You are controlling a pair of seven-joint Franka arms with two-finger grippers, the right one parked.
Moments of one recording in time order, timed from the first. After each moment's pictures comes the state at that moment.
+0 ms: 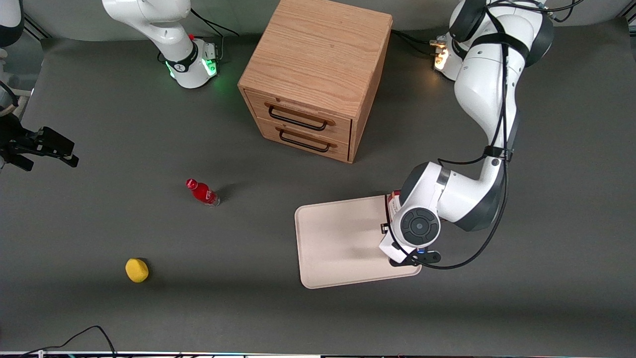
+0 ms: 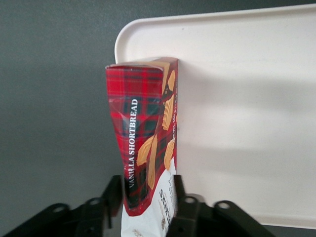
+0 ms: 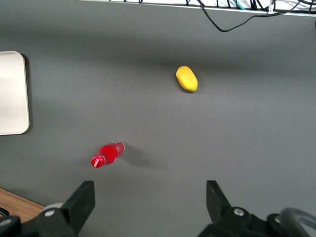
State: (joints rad) arm -0.34 0.91 -0.15 -1.03 0.15 1.70 -0.59
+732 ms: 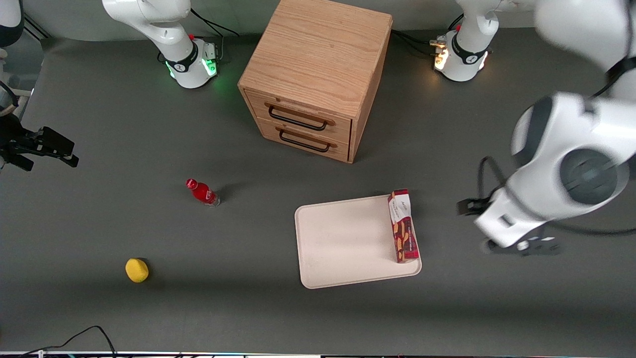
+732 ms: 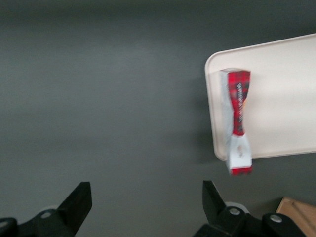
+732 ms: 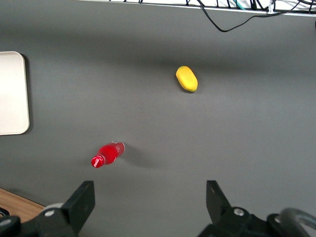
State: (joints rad) arm -0.14 0.49 -0.13 -1.11 0.15 1.48 -0.21
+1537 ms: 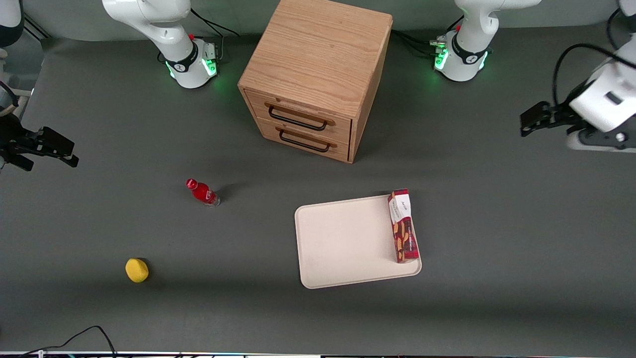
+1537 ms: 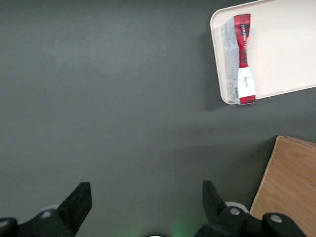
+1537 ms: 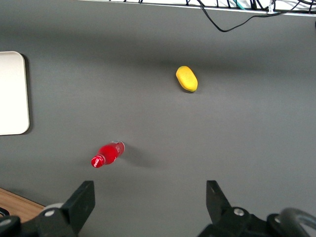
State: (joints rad) arm 0.01 -0.05 -0.08 -1.65 -0.02 1.54 0.00
